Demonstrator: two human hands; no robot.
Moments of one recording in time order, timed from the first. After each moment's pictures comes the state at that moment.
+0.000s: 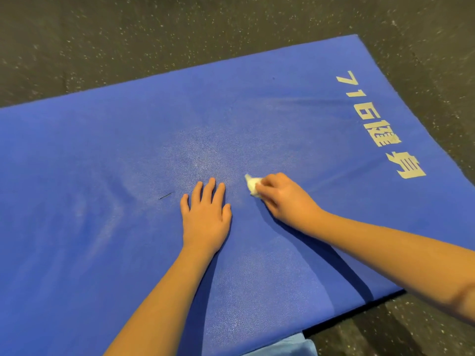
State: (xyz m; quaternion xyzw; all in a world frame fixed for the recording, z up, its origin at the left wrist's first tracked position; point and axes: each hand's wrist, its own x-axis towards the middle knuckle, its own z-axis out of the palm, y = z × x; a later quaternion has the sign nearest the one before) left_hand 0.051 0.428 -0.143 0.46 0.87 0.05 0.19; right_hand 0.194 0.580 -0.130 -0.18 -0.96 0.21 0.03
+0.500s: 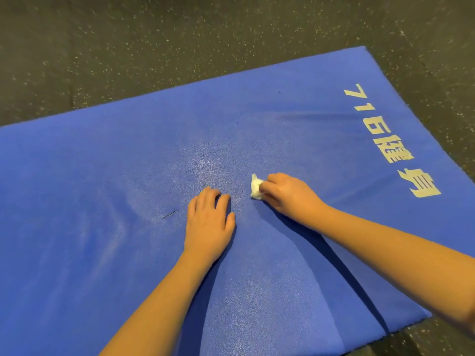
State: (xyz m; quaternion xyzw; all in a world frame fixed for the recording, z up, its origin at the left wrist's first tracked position) left_hand 0.026 0.447 -0.149 0.52 0.84 0.08 0.13; right_hand 0.162 0.616 -0.128 -0.16 -0.97 0.20 0.00
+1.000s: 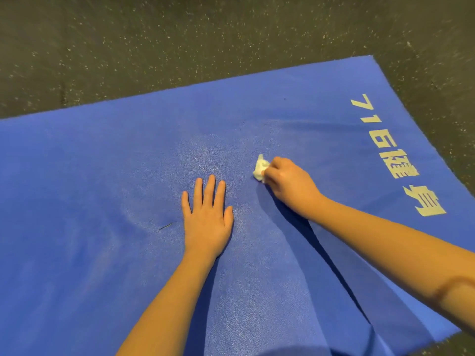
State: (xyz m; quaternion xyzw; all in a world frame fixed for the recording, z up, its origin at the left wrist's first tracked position) left_hand 0.012 0.470 -0.178 0.47 0.87 0.05 0.09; right_hand 0.128 0.657 -0.141 -0.22 -0.96 0.14 0.04
